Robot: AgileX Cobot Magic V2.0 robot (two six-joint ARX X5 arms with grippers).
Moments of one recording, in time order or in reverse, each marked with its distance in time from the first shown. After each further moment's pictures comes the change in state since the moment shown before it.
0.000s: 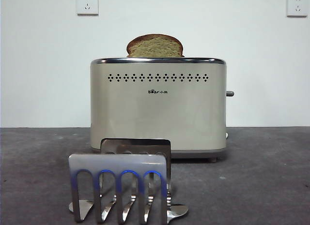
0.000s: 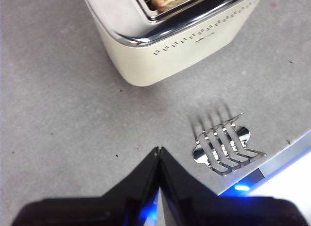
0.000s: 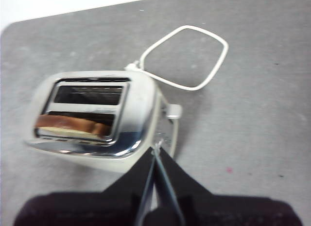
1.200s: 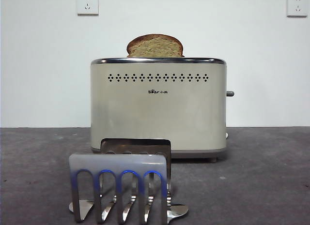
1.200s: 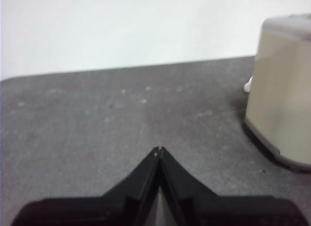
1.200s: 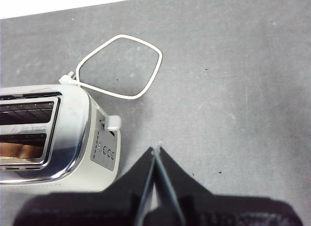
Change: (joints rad) left arm 0.759 -1.084 -1.522 1.302 0.277 0.213; right arm 0.000 0.011 0.000 -0.003 0.231 0.000
